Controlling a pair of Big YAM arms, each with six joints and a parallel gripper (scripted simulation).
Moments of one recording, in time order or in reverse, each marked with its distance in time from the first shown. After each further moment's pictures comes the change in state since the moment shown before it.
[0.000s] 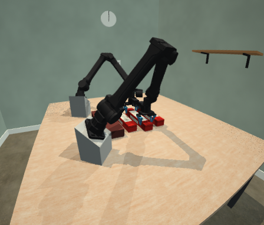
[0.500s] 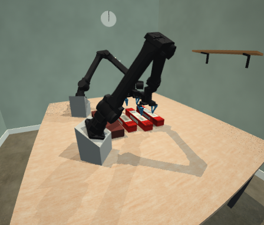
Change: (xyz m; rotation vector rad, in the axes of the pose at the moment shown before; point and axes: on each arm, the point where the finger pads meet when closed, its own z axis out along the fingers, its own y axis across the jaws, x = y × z) left arm -0.003 0.005 -0.074 -0.015 -0.007 0.002; right arm -0.002 -0.005 -0.076 0.017 -0.012 -0.002
